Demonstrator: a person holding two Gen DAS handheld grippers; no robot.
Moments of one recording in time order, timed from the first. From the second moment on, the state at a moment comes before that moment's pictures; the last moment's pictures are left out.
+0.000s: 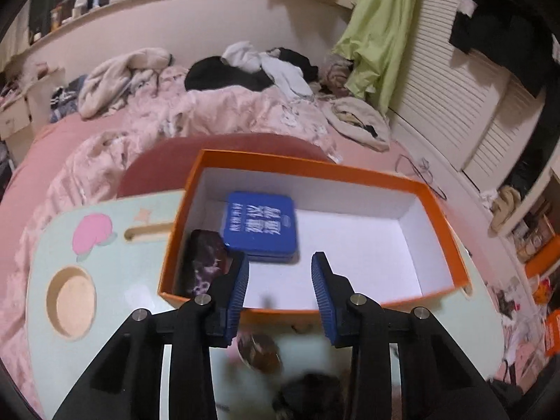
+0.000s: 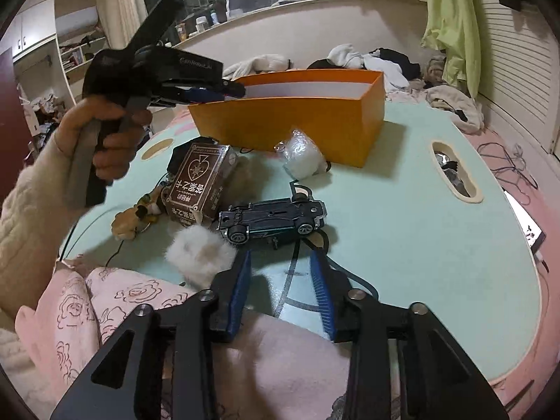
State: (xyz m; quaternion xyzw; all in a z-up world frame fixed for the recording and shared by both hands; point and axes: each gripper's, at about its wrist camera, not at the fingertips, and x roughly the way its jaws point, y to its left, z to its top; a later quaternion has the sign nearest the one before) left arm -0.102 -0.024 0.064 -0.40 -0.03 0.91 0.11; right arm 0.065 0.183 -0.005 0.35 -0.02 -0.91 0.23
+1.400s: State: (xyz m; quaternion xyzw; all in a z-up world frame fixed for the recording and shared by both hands) left arm -0.192 0.031 0.026 -0.59 0.09 0.80 0.05; right arm 0.070 0.178 -0.005 0.34 -0.03 -0.91 0.24
